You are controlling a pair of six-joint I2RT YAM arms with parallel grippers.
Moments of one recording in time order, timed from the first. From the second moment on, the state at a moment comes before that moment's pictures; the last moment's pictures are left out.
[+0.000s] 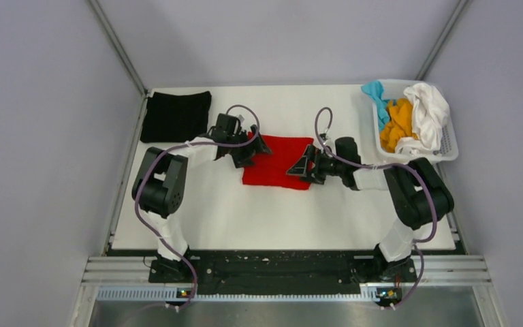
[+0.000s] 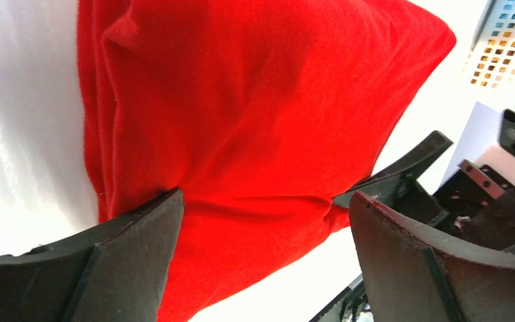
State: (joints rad) left arm -0.35 1.89 1.16 -0.12 0.45 -0.77; right arm 0.34 1.74 0.68 0.47 -0.75 0.76
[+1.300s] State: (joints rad) left arm -0.53 2.10 1.57 -0.58 -0.15 -0.66; right arm 0.29 0.95 0.61 -0.28 -0.01 0.53
